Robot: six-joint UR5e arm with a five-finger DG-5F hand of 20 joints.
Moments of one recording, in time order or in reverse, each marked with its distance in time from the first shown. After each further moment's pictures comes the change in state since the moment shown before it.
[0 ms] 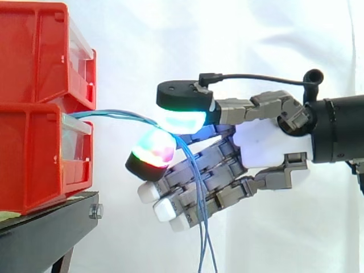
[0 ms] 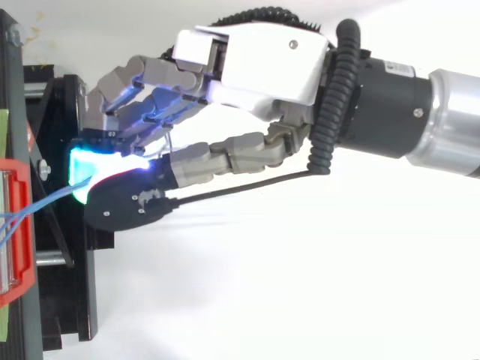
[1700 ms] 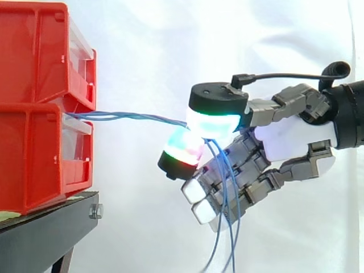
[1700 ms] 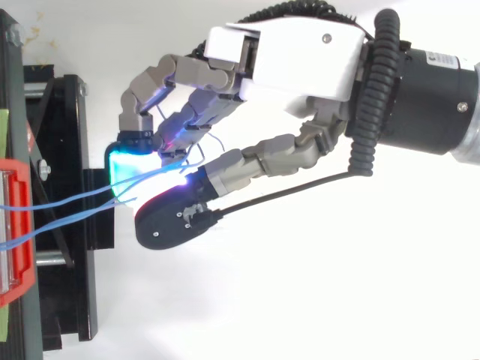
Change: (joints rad) arm 0.002 0.044 0.000 -0.152 -0.001 -0.009
